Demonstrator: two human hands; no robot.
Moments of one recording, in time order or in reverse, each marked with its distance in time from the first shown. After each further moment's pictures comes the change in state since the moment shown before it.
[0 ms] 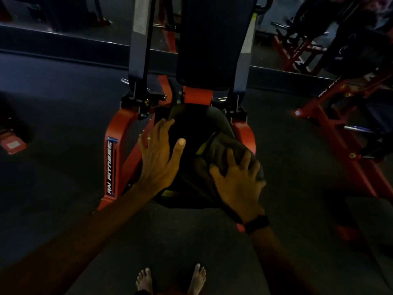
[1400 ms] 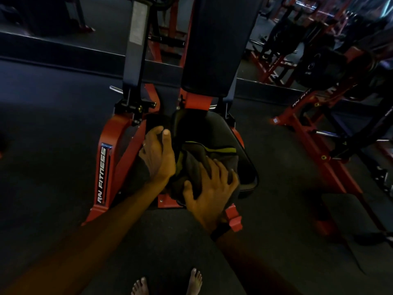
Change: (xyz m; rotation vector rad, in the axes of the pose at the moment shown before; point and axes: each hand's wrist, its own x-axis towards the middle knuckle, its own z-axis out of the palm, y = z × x) left_hand -0.005 -0.013 -0.027 -0.431 0.201 -0.327; right_hand -0.064 -0.074 0.062 0.132 0.544 -0.346
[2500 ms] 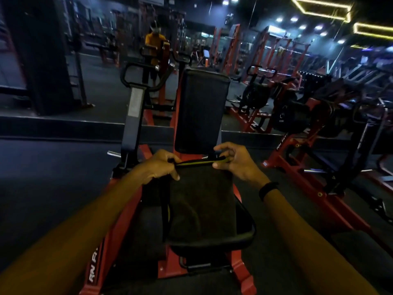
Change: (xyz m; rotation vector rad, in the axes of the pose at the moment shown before) left_hand 0.120 0.114 -0.031 0.275 -0.828 -0.006; right_hand 0.189 0.033 -0.119 0.599 -0.259 0.090
